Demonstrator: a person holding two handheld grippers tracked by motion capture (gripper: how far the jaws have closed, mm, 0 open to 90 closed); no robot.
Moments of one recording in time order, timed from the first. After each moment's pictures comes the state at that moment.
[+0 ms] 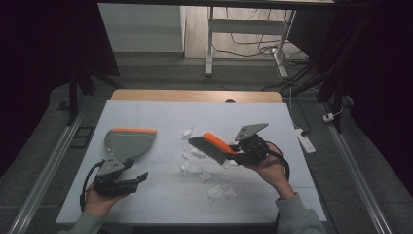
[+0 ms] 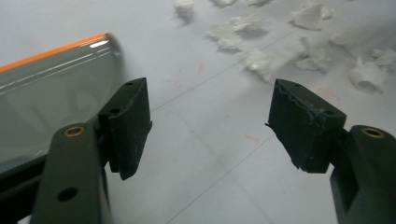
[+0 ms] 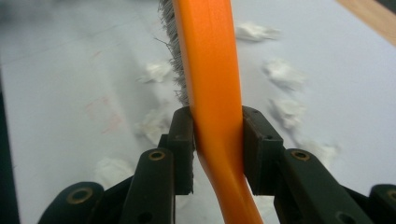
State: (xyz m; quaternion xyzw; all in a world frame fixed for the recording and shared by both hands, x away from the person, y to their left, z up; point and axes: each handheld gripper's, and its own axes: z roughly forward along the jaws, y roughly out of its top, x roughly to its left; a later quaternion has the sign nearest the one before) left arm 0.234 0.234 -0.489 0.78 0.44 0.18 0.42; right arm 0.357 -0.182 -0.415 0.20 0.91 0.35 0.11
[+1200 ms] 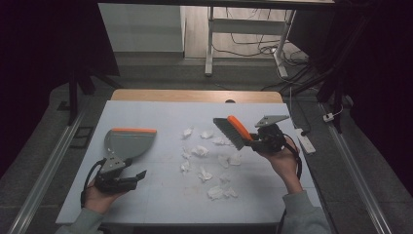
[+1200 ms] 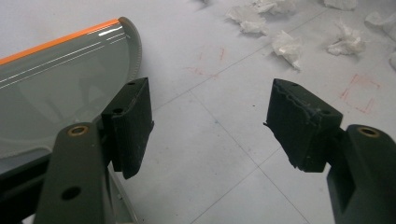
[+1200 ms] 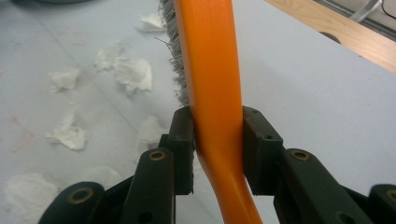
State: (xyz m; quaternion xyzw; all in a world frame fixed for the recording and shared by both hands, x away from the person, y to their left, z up) left arm 0.248 0.231 -0.500 0.79 0.43 0.19 0.39; right arm 0.390 -0.229 -0.418 0.31 0.87 0.35 0.16
